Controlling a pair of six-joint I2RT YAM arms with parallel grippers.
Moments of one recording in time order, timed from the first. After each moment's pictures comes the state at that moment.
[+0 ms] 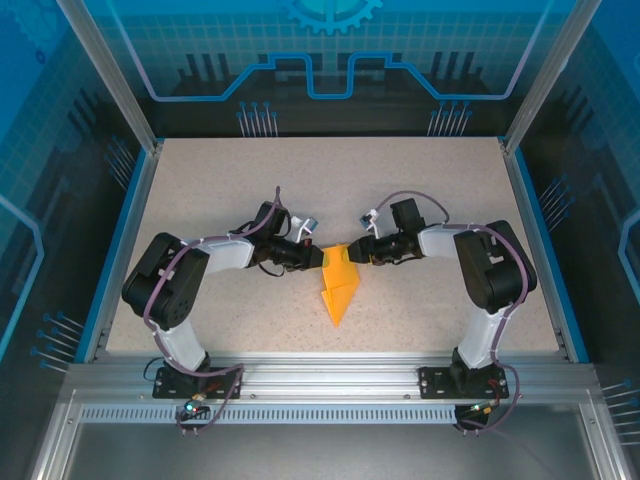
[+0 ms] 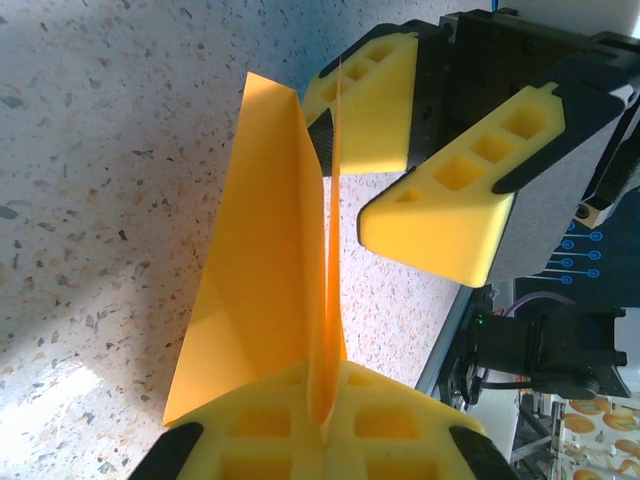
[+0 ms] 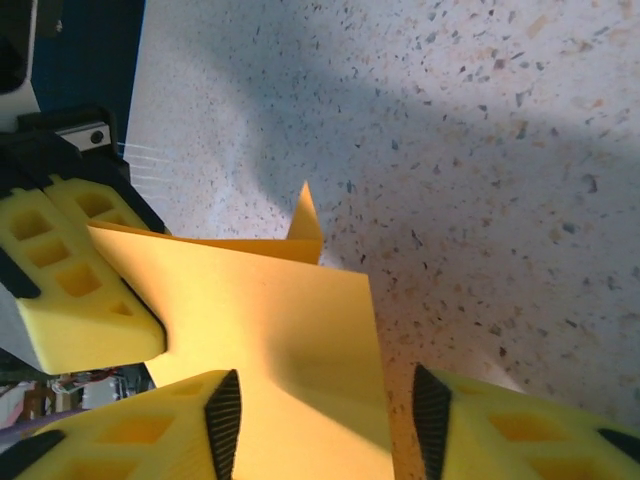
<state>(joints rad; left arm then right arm) -0.41 1.76 0.87 0.00 0.87 -0.55 0.31 1.85 0.91 -0.09 -0.93 0.26</state>
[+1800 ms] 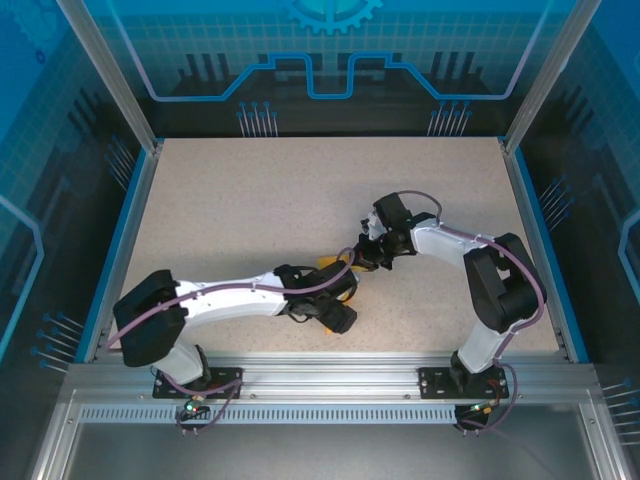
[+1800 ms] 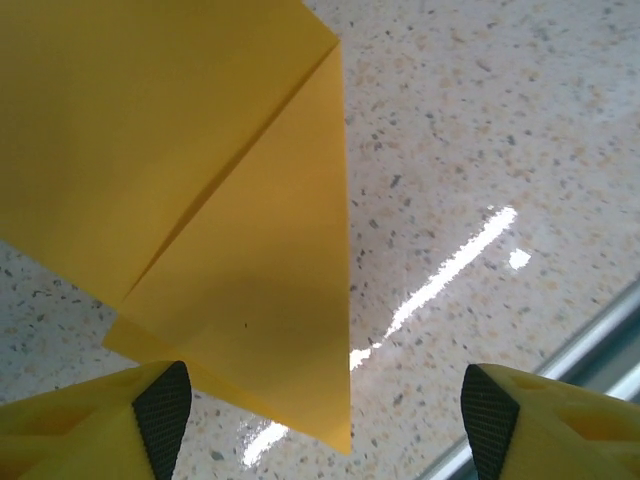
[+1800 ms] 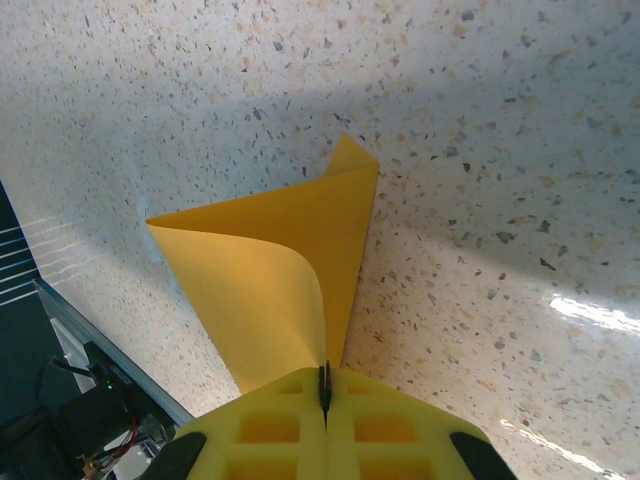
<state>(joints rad) -1.07 1.60 1.02 -0.60 -0.05 -0.44 0.44 1.72 1.02 -0.50 -0.59 0.64</state>
